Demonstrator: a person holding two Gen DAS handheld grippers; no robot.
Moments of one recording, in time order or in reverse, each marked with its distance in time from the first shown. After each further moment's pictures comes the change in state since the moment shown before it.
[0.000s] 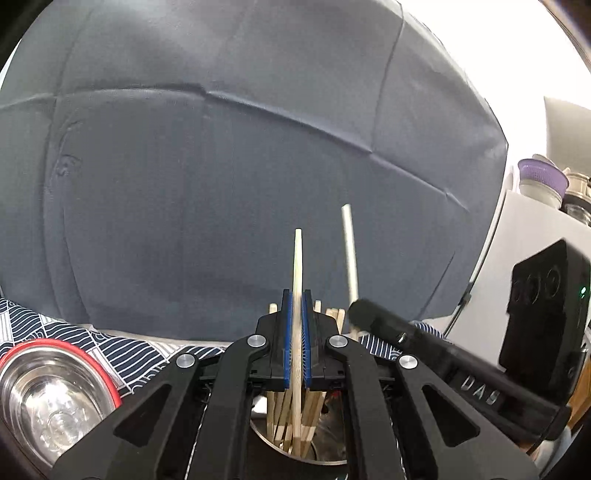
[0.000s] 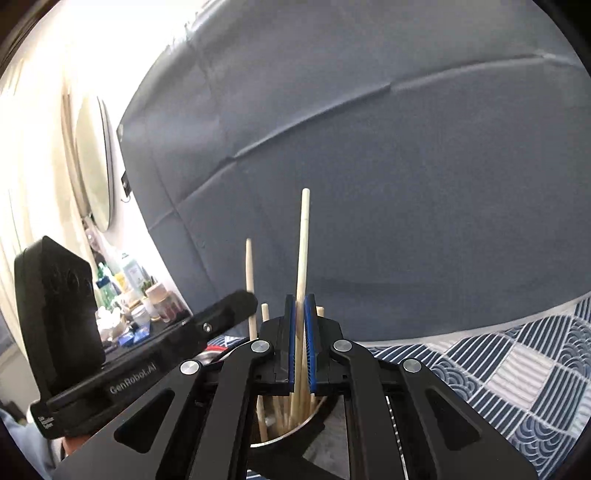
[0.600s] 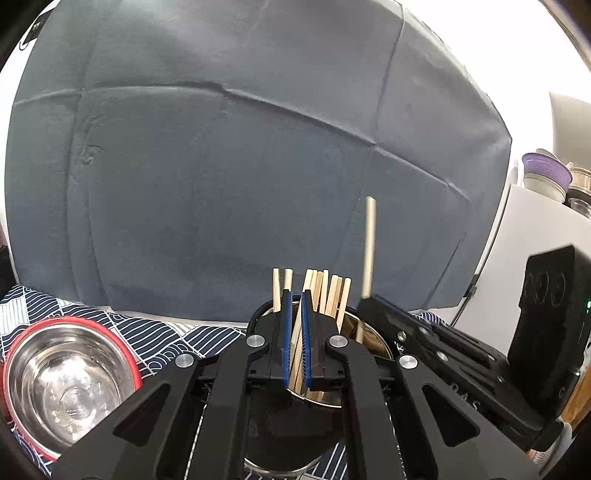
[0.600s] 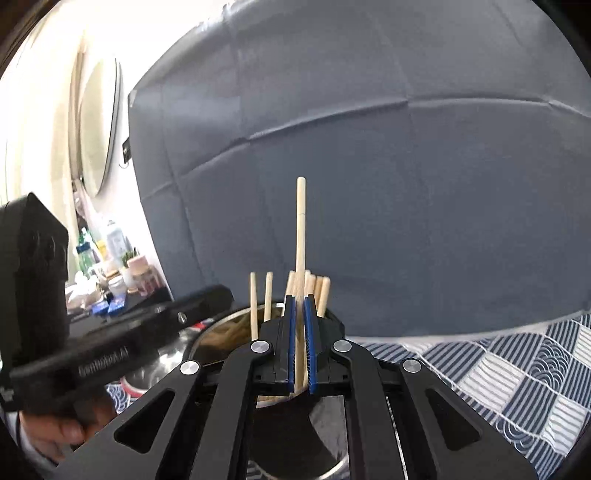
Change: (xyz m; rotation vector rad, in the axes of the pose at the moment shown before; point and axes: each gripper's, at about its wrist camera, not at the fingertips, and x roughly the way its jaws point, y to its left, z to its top) left arm -0.026 0.001 -0.013 -0.011 0.014 0.042; right arm -0.010 0.024 -0.022 -0.134 0.008 -0.092
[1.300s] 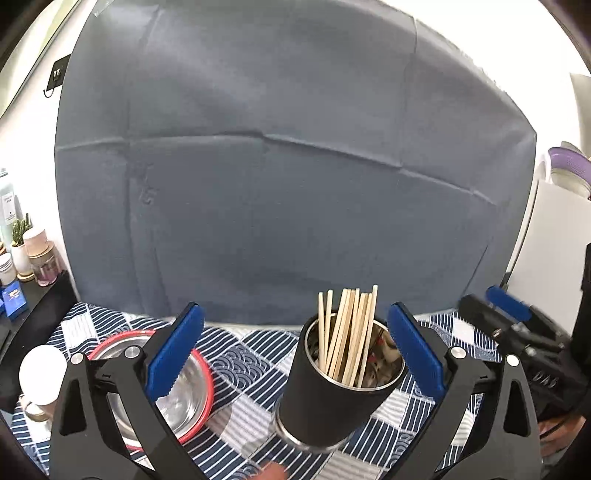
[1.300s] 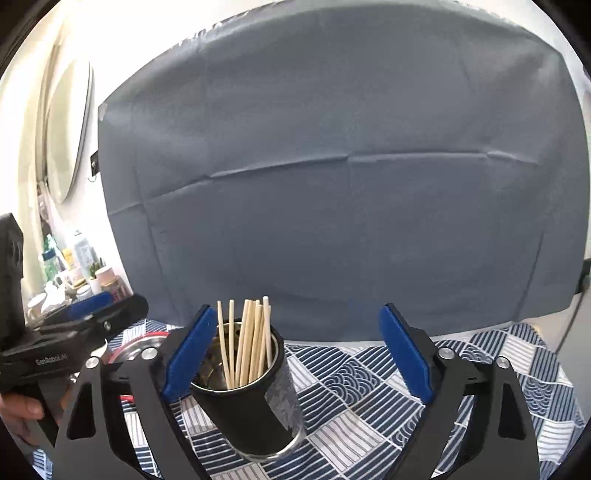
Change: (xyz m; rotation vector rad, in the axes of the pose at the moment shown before) left arm -0.054 -0.005 0.035 0.050 0.031 0.194; right arm -0.068 0.004 0.041 -0.009 -0.002 -0.219
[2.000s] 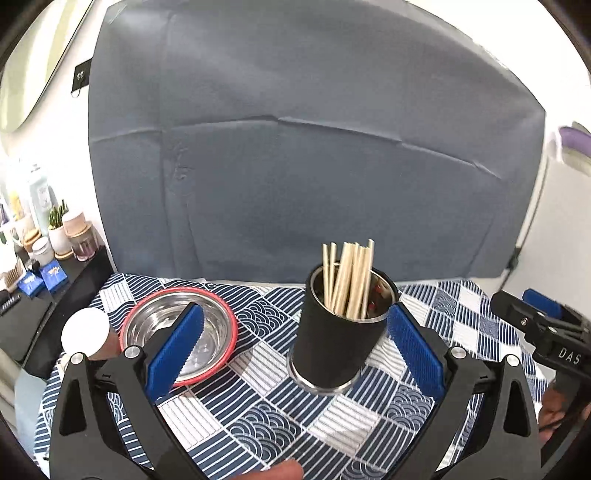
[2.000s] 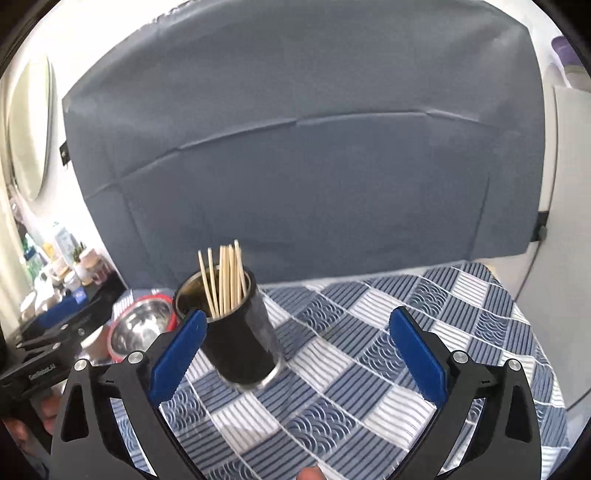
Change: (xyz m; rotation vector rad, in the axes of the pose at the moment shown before) left arm -0.056 -0.022 -0.017 0.024 0.110 0.102; right arm -0.062 -0.008 -0.008 0.085 0.207 -0.132
